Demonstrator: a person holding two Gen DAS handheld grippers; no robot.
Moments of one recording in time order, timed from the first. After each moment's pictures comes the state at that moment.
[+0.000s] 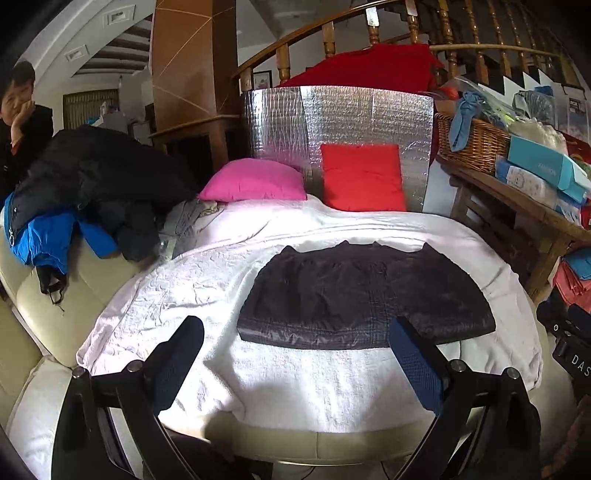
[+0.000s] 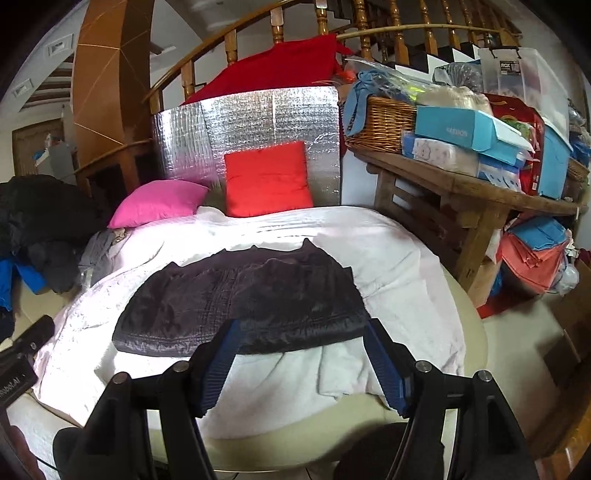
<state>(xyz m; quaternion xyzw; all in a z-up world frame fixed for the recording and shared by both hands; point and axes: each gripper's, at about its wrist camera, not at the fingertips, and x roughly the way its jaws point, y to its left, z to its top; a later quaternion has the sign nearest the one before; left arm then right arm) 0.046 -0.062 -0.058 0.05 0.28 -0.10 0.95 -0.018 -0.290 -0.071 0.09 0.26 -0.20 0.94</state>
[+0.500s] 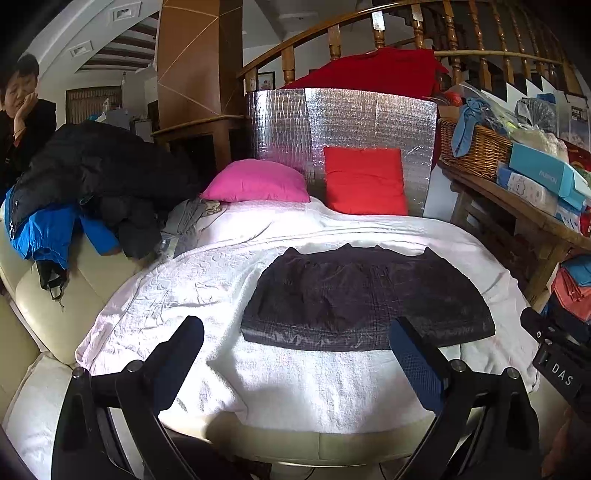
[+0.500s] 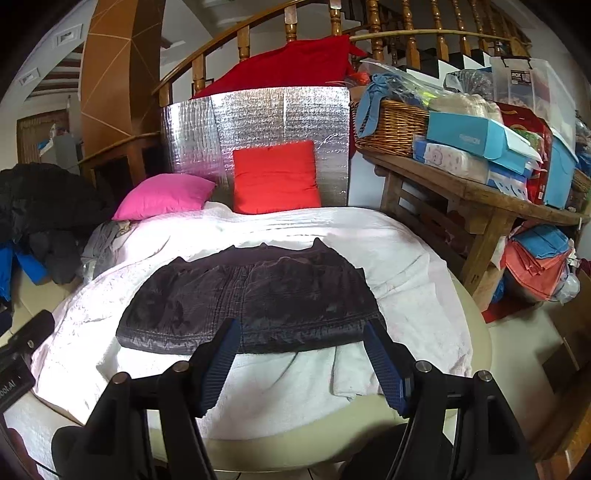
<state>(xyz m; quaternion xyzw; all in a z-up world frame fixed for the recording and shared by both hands) 0.047 -0.049 -0.055 0.04 0.28 -0.10 0.95 -0.005 -0.268 -0.075 0.07 0.27 -0.20 0.94</state>
